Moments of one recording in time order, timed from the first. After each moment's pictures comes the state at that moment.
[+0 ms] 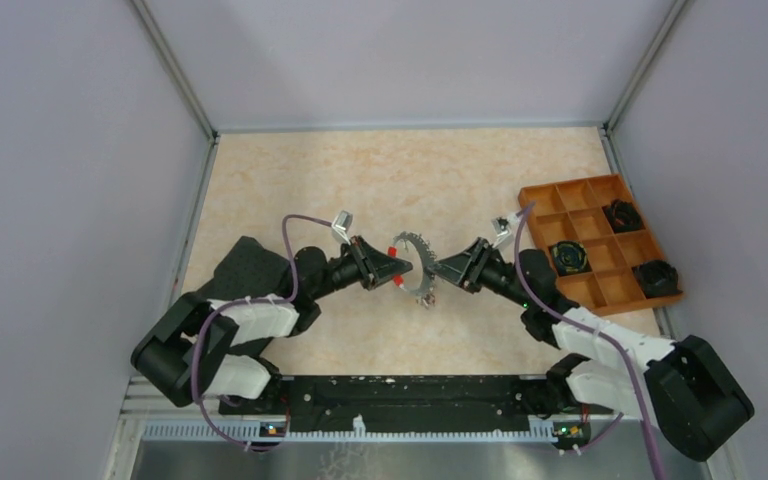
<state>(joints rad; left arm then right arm) -0.62 1.37 0.35 1.02 0.48 -1.35 0.59 1.06 0.28 0.65 -0.36 1.12</state>
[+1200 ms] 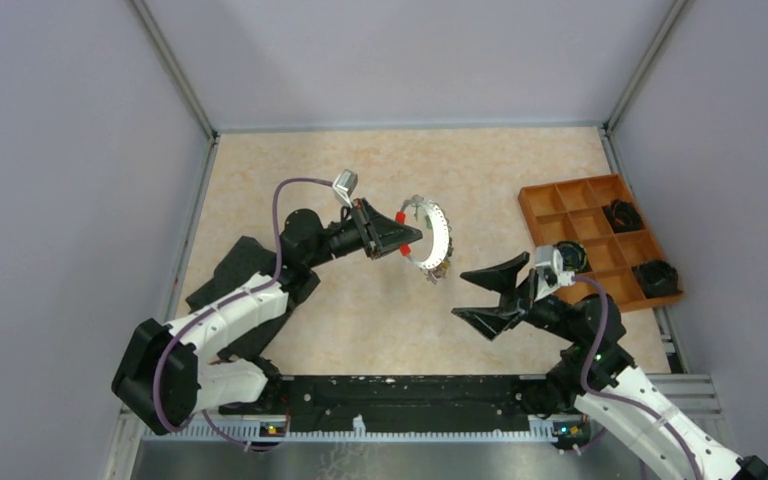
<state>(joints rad) -0.62 1.19 0.67 0.62 0.57 -1.36 0.64 0.31 0.25 0.38 -0.54 0.42</state>
